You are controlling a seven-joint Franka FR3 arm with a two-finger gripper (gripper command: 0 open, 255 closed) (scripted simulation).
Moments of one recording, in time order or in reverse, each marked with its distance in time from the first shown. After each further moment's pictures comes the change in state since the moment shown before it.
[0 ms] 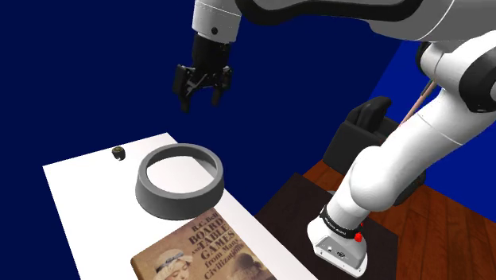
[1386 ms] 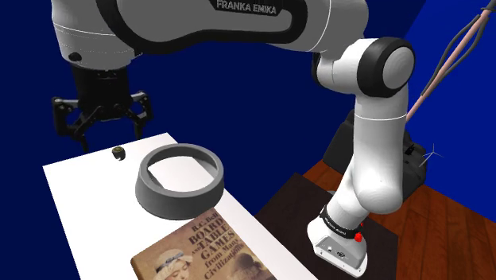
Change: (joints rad) arm 0.189 0.668 0.223 0.585 -0.400 -0.095 0.547
